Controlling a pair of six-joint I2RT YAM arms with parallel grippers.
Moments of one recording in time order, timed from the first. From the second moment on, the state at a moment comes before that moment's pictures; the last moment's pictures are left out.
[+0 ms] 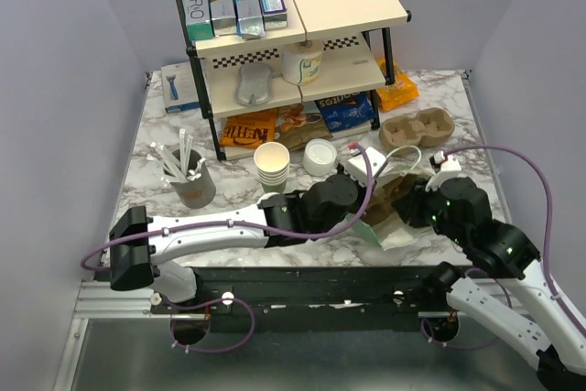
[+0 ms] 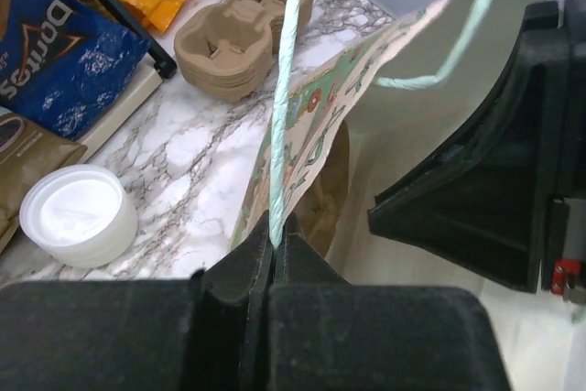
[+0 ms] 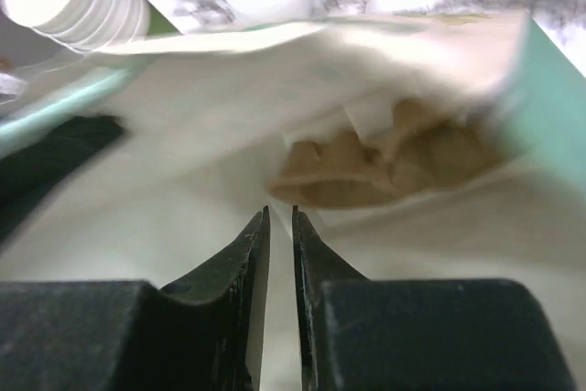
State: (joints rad) left arm -1.31 1.49 1.29 -0.07 -0.52 -0.23; right arm 0.65 0.57 0.88 -0.81 0.16 0.47
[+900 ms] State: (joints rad) left arm -1.46 1.72 1.40 0.30 -0.70 0.00; right arm 0.65 0.24 0.63 -0.57 0.46 0.52
